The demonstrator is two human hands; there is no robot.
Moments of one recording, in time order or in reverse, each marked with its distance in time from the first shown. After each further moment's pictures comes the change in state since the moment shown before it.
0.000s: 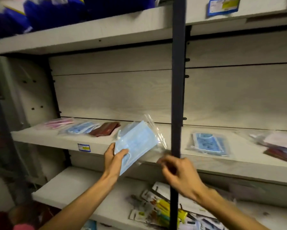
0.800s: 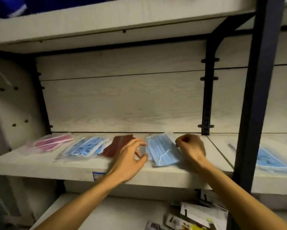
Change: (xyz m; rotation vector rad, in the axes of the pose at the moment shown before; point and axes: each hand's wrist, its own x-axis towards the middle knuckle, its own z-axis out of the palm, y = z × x) left_hand 0.165 0.002 -0.068 0.701 -0.515 0.598; right_hand 0.192 0.013 0.099 0.046 0.376 0.705
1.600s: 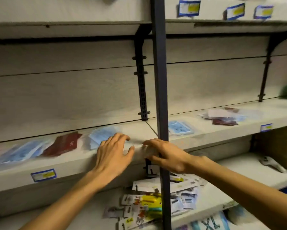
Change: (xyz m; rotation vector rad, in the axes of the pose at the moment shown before) left_hand -0.032 0.111 0.068 0.294 -0.062 0.224; right_hand -0.126 0.040 -0.152 -0.490 -0.410 -0.458
